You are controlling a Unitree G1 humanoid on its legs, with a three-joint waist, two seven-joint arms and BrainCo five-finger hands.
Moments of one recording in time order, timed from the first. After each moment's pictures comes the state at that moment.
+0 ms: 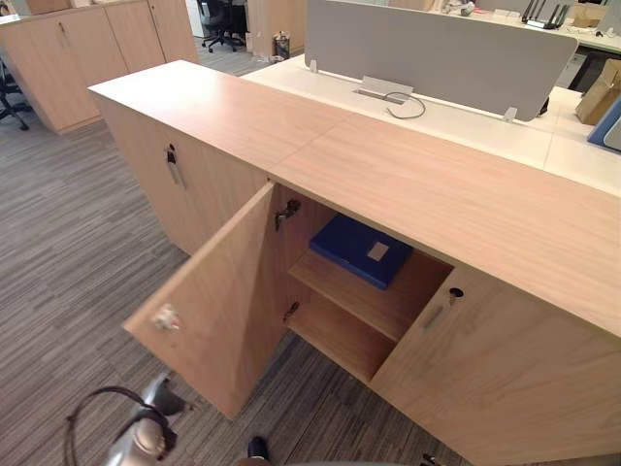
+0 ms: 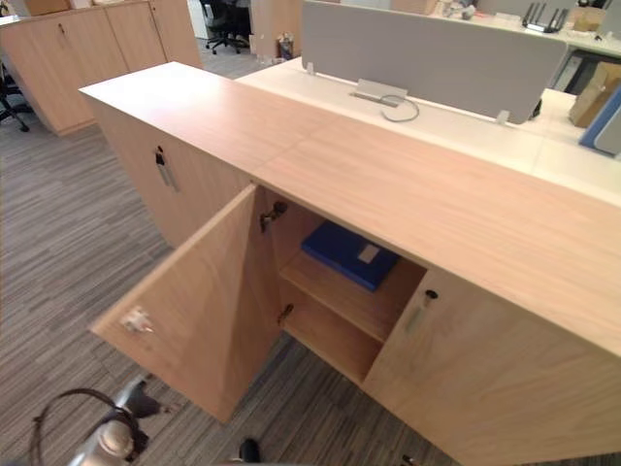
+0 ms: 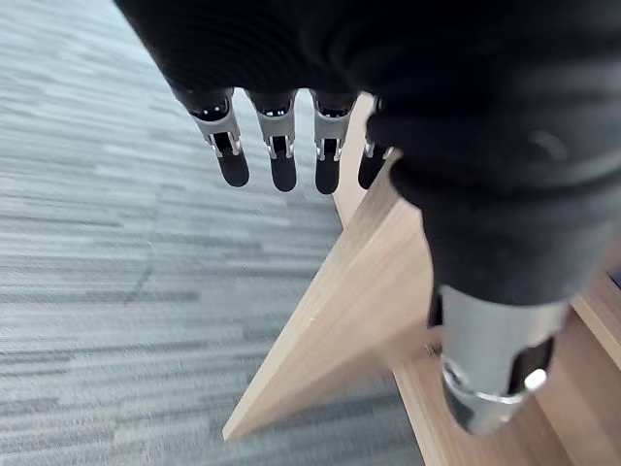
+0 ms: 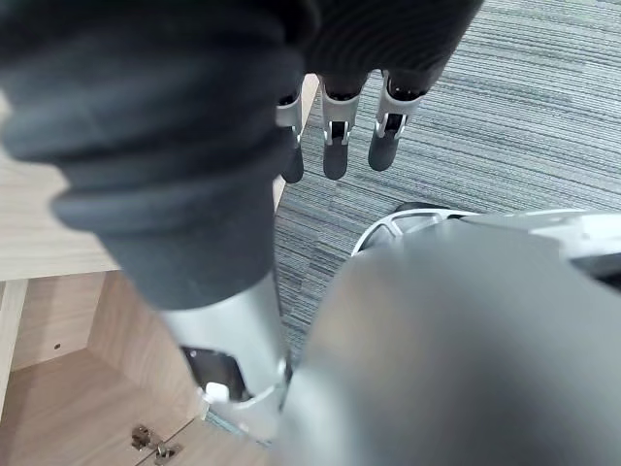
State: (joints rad) left arm 0.20 0.42 -0.22 0.44 0.44 0.06 0.04; right arm 0.15 -0.10 -0.24 1.11 0.02 -0.01 0.07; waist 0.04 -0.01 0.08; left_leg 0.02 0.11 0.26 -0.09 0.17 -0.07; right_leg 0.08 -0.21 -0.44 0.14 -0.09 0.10
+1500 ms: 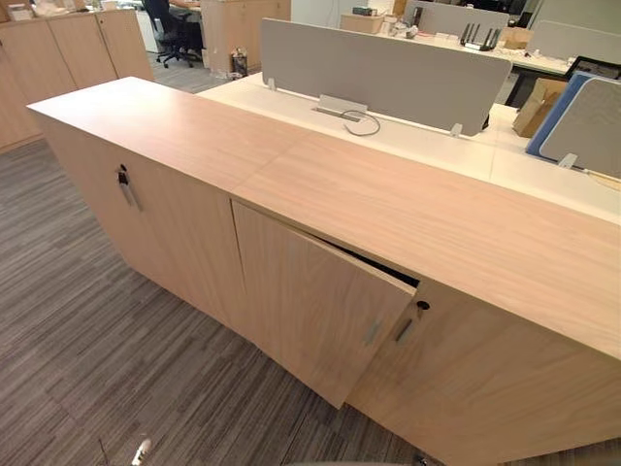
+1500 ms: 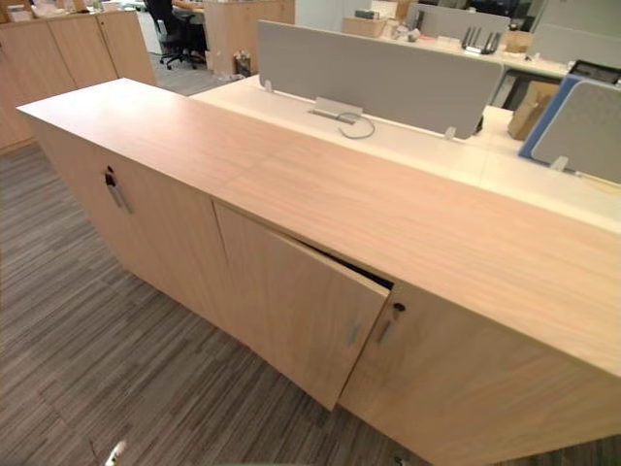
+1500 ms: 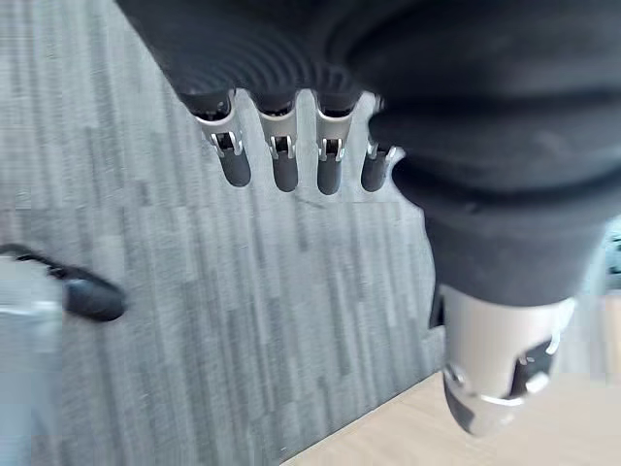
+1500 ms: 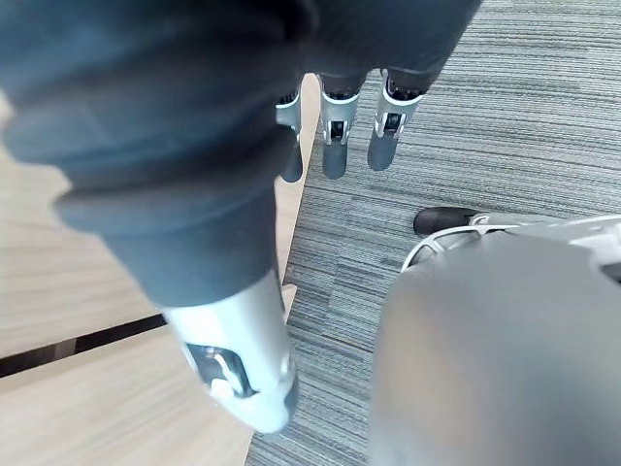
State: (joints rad) left arm 0.24 0.08 0.60 0.95 -0.35 -0.11 0.09; right arm 0.10 -0.10 -0.28 1.17 0.03 -0.02 0.08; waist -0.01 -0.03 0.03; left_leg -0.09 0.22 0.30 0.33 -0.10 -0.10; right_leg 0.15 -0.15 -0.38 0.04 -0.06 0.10
